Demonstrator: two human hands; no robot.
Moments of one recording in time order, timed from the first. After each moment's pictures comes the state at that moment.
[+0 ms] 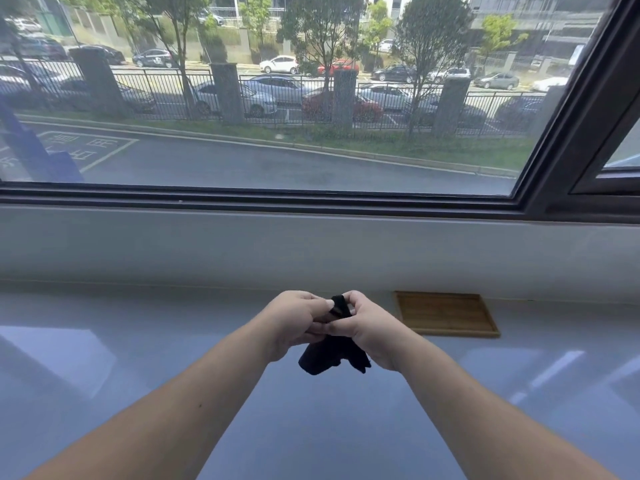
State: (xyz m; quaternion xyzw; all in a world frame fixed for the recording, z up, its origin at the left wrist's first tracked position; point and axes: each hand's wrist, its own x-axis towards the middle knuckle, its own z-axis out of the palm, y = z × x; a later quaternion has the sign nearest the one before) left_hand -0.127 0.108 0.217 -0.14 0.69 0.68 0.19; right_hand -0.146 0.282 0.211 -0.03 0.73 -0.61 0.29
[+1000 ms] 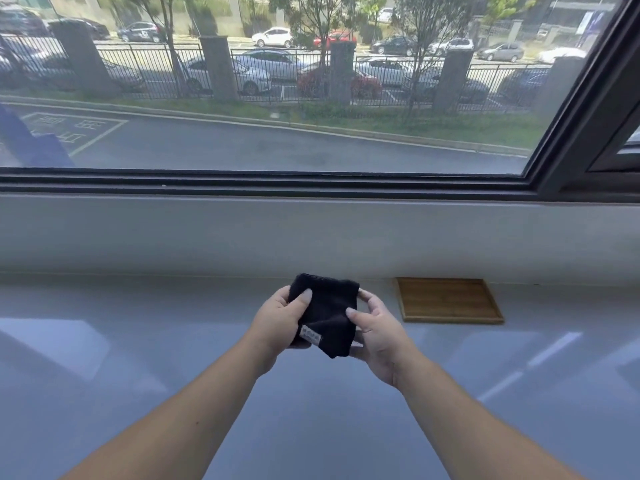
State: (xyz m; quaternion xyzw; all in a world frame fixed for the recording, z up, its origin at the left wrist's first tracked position) left_hand -0.133 0.101 0.165 -0.16 0.68 0.71 0.08; right_hand -0.157 0.291 0.151 0.09 0.58 -0.77 0.26
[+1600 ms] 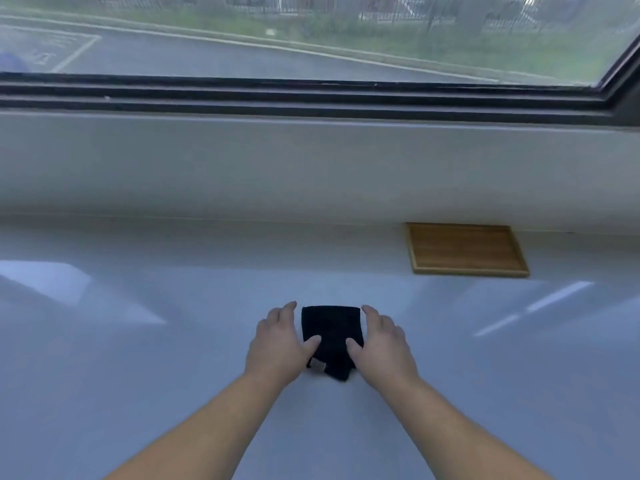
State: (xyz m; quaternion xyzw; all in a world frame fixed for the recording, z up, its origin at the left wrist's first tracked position) left_hand -0.108 0.112 -0.001 -0.17 0.94 0.26 0.16; right_hand -0.137 0.312 -0.004 0.00 0.96 -0.21 0.20
